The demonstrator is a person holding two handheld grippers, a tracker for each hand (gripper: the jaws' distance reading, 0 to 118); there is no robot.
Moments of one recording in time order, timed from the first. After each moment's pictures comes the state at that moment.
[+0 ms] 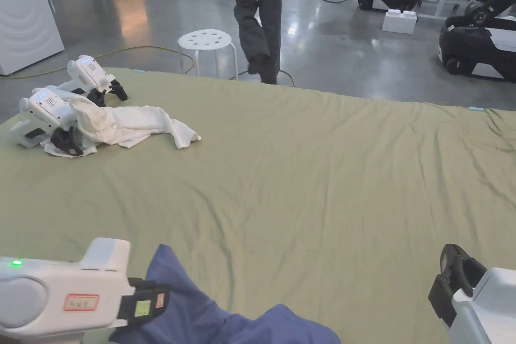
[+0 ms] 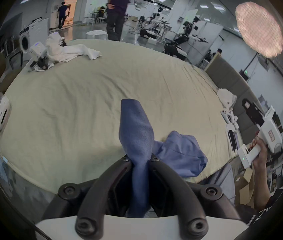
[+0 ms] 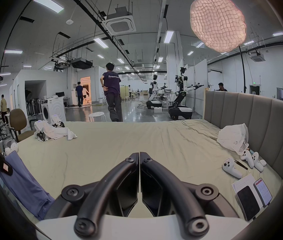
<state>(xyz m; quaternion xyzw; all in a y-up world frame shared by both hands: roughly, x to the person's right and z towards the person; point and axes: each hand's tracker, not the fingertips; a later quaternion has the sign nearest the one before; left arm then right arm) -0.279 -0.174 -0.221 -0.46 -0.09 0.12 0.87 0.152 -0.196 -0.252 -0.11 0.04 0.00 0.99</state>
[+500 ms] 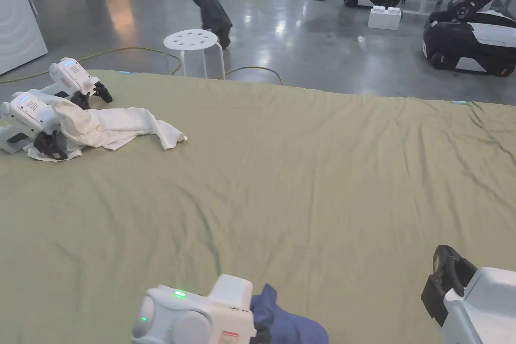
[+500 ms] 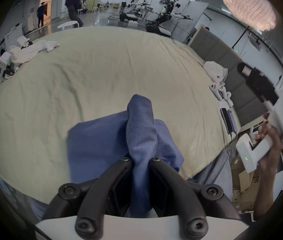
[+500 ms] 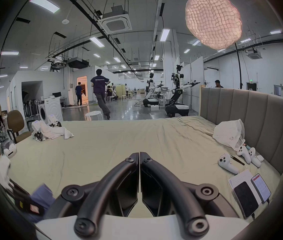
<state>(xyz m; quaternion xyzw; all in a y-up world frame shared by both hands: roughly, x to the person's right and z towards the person) -0.126 -0.234 -0.253 -0.52 -0.16 0.08 0.84 0.165 -0.203 -0.245 -0.12 0.02 -0.01 0.99</state>
